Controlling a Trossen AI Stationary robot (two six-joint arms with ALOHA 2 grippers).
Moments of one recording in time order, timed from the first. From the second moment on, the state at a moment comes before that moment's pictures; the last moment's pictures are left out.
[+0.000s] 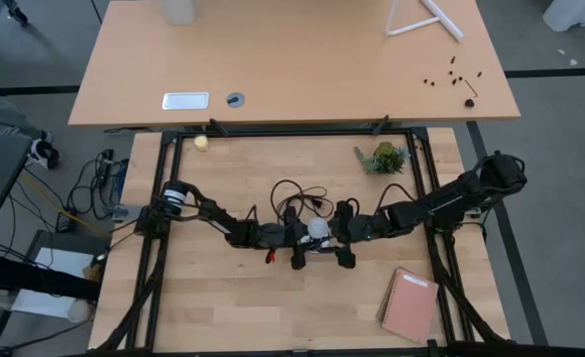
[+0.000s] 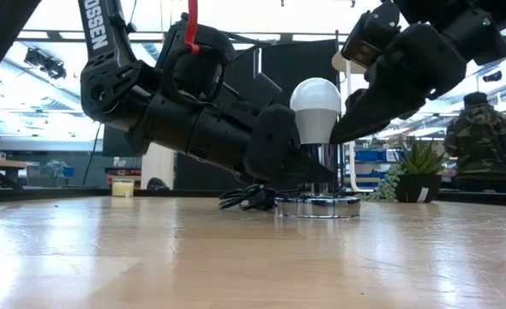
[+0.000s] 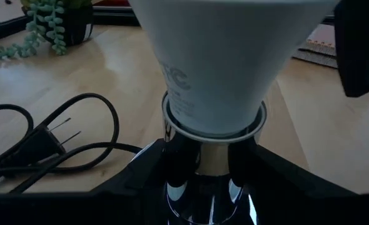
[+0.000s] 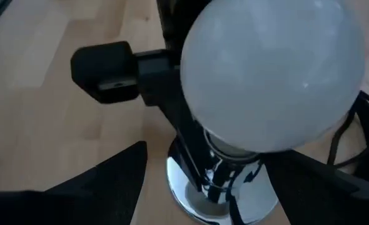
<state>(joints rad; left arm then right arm) -0.15 2.16 0.88 0.94 -0.32 -0.14 0.25 1.45 0.62 0.17 0.21 0.22</state>
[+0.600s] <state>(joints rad) -0.15 2.16 0.88 0.93 -0.34 -0.11 0.33 1.31 0.62 -0.02 0.32 0.27</state>
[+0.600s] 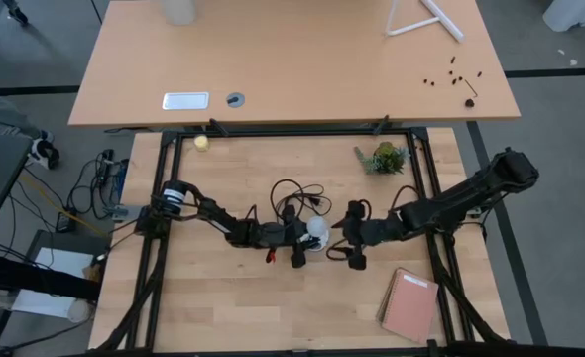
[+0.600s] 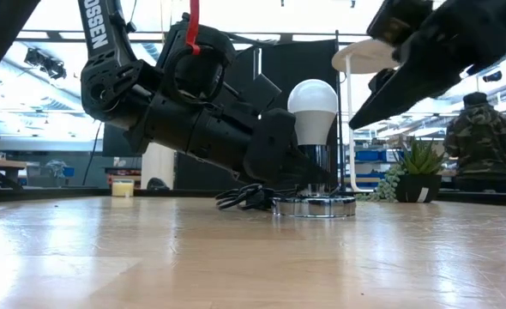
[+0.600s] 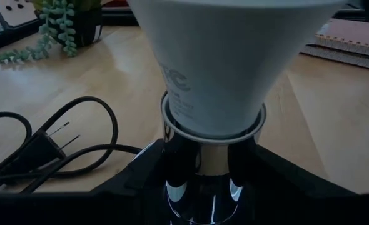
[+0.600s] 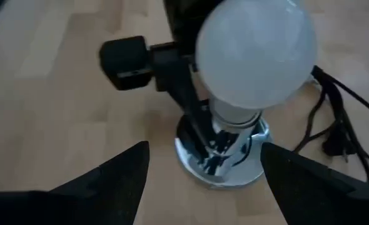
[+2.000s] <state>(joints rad) -0.16 2.16 0.97 0.98 -0.23 -0.01 0.21 1.72 1.38 -0.88 0.11 0.16</state>
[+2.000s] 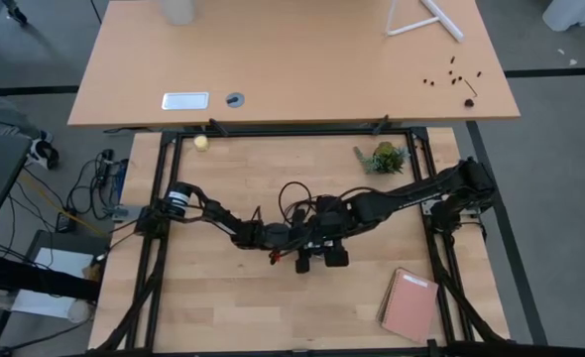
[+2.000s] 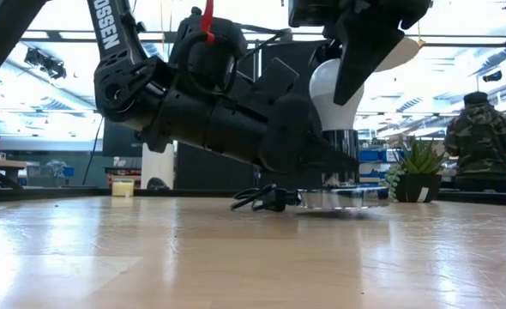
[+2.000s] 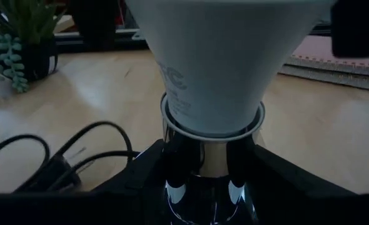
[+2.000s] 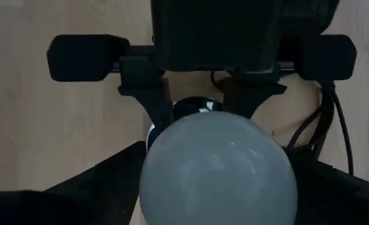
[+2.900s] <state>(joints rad) -0.16 2.16 1.03 0.86 -0.39 -0.12 0.17 1.72 1.38 -0.95 0.19 0.25</state>
